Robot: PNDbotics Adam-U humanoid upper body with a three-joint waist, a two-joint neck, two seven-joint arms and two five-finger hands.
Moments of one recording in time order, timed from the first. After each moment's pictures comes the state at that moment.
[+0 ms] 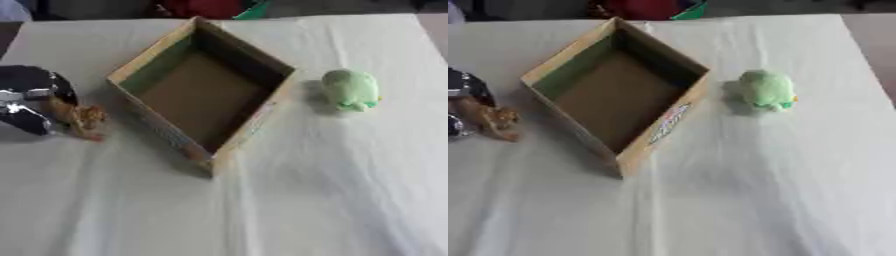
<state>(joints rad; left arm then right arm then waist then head) -0.75 0.83 -0.21 -1.22 -0.83 -0.36 -0.58 -0.32 -0.43 -0.06 -1.98 0.04 -0.23 -0.36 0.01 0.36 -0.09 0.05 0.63</state>
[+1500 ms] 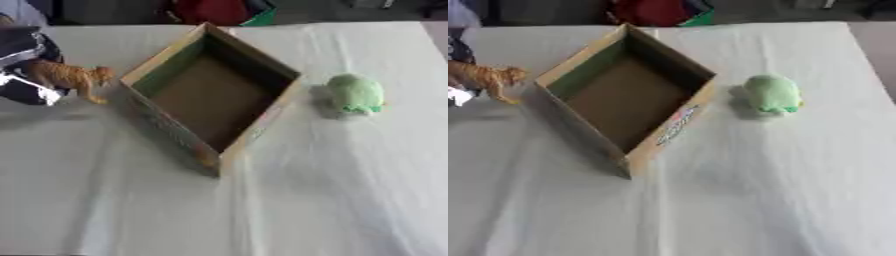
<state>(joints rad) -0.75 0.88 -0.14 -1.39 -0.67 -0.22 -0.50 -0.31 -0.44 -0.06 -1.98 0.04 -0.23 -0.36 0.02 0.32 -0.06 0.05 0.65</state>
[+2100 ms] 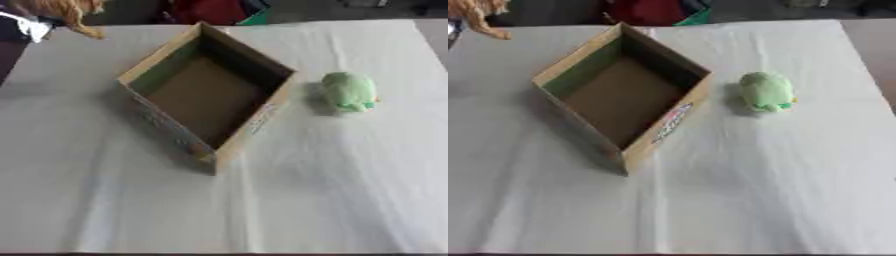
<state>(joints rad) -0.91 0.81 -0.13 -1.46 -0.67 -0.16 -0.41 -0.34 -0.46 -0.06 -1.98 0.04 -0.21 -0.37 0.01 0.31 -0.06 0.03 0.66</state>
